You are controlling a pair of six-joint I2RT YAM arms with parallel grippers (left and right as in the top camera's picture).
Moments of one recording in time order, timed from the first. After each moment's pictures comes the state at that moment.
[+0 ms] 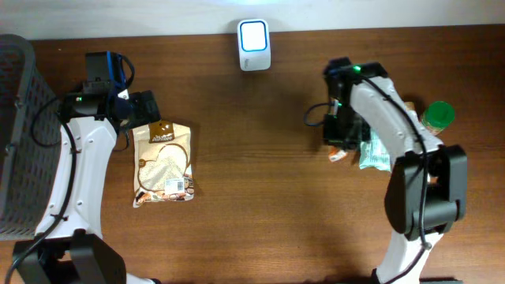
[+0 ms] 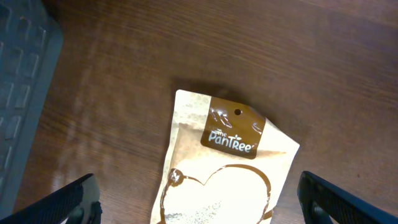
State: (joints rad) left arm 0.05 1.65 1.47 -0.92 -0.15 -0.22; right arm 0.17 2.01 1.62 -1.31 0.05 0.35
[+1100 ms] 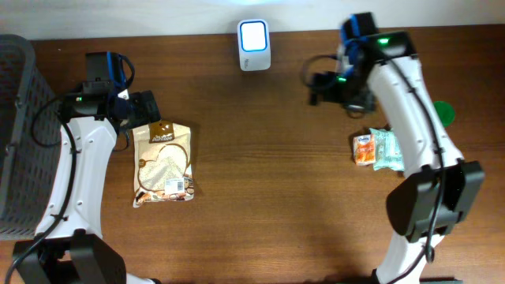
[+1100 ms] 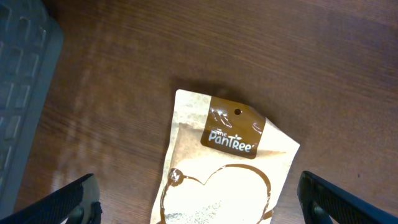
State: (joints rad) left arm 0.05 1.65 1.47 -0.92 -0.15 -0.22; right arm 0.19 2.00 1.97 -1.30 -0.16 0.30
